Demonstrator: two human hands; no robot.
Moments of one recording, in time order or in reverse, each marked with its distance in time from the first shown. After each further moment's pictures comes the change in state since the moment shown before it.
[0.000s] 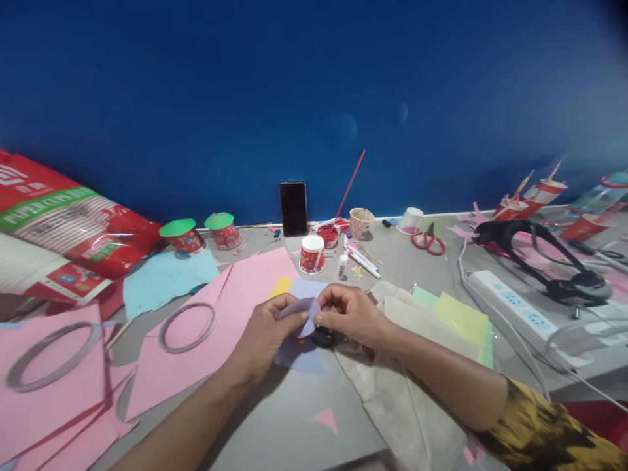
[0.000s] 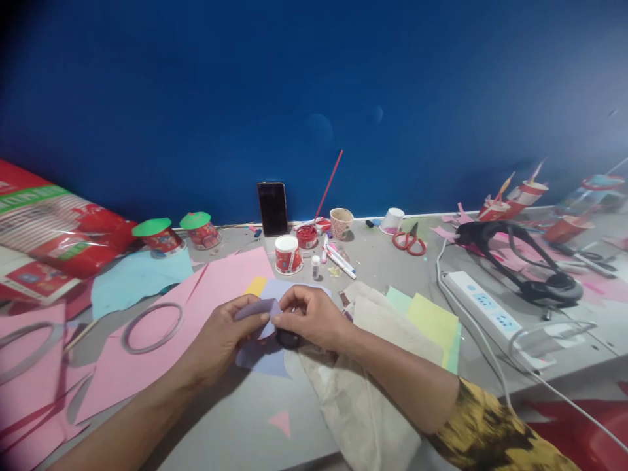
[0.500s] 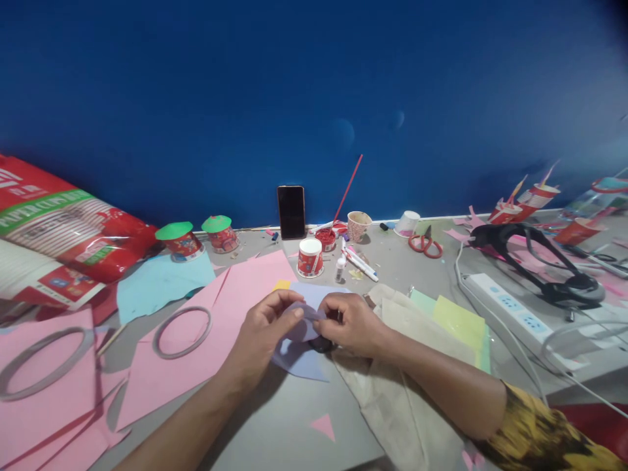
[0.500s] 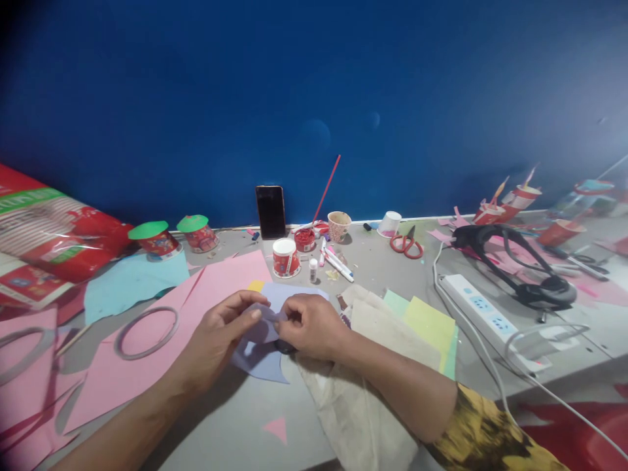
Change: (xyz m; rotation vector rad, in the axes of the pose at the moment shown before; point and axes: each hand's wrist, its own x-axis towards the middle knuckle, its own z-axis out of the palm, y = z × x) left_hand 0.001 -0.002 -0.003 0.008 0.012 0.116; right_hand -0.003 -0.003 0.005 -0.456 0.070 -0.160
